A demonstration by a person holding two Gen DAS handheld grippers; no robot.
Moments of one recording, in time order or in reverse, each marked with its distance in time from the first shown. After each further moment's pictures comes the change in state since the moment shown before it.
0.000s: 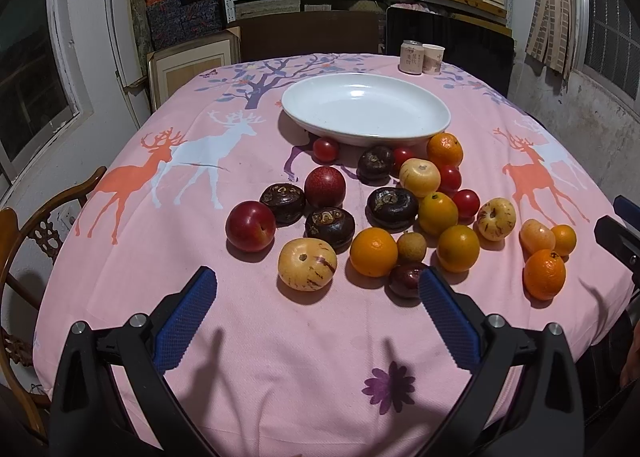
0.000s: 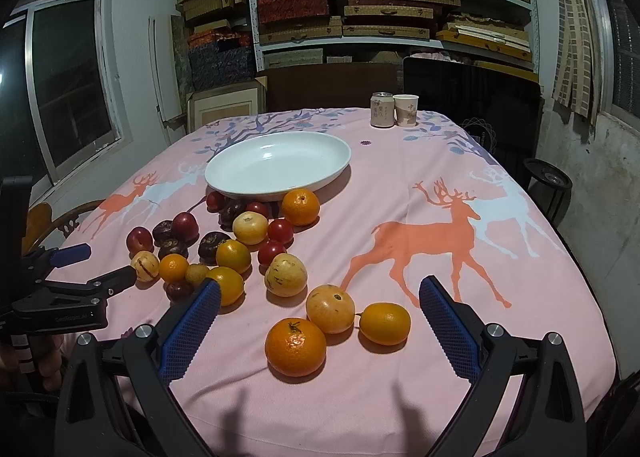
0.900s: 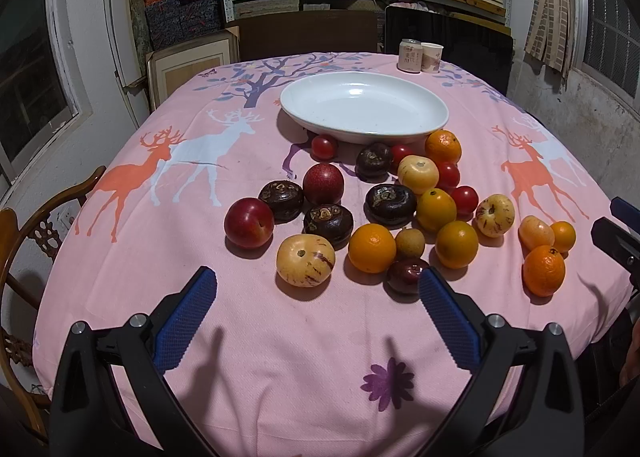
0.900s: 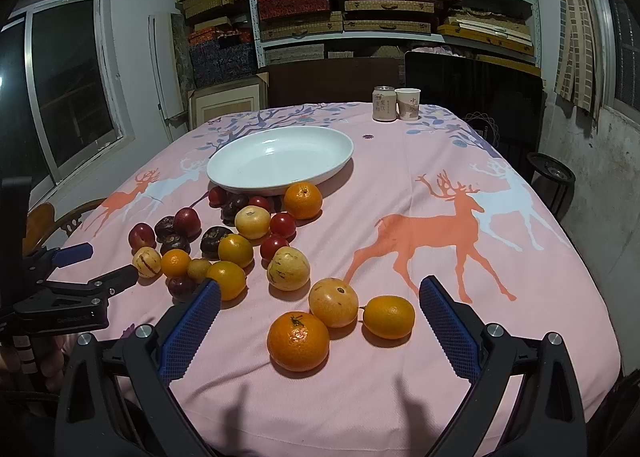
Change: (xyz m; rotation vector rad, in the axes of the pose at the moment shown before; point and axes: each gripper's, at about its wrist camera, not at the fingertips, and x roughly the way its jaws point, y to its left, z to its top) left arm 0.002 -0.005 -0.003 0.005 0.001 0.001; right arm 0.006 0.004 -0.007 0.003 0.015 0.011
